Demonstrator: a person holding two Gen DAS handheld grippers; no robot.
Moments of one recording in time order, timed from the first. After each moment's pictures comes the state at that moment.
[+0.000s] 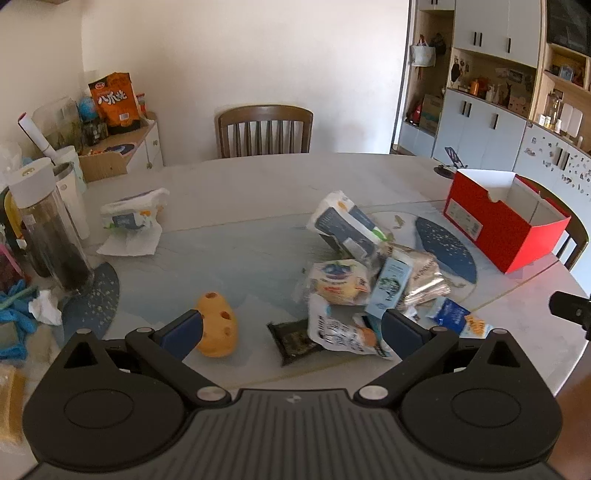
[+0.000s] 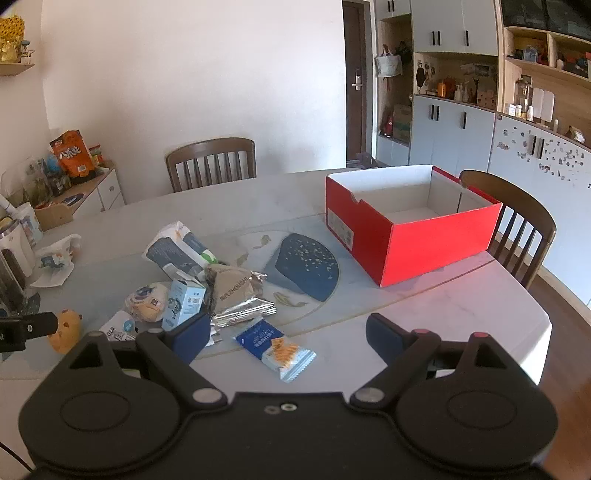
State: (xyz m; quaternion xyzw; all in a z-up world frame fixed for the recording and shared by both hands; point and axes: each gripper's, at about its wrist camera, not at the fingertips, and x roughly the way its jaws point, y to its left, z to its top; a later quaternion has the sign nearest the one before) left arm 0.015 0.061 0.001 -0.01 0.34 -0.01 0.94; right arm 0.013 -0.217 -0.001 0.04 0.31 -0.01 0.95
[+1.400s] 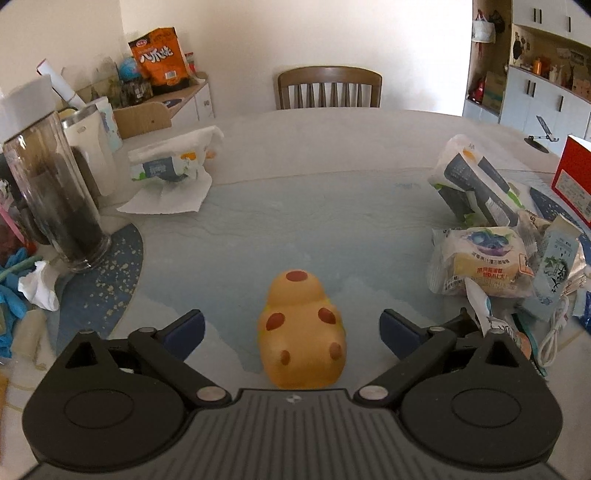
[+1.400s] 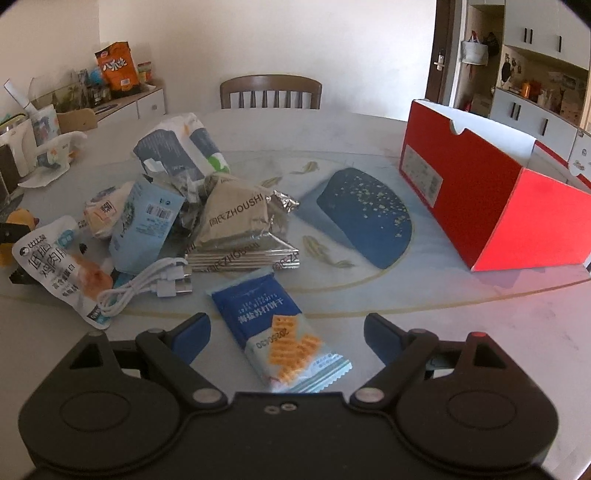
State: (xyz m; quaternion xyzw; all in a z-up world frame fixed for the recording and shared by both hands) left arm 0.101 0.113 -0.102 0.00 0.38 0.08 0.92; right arm 0.113 -0.217 -0.123 -0.04 0.37 0.10 0.92
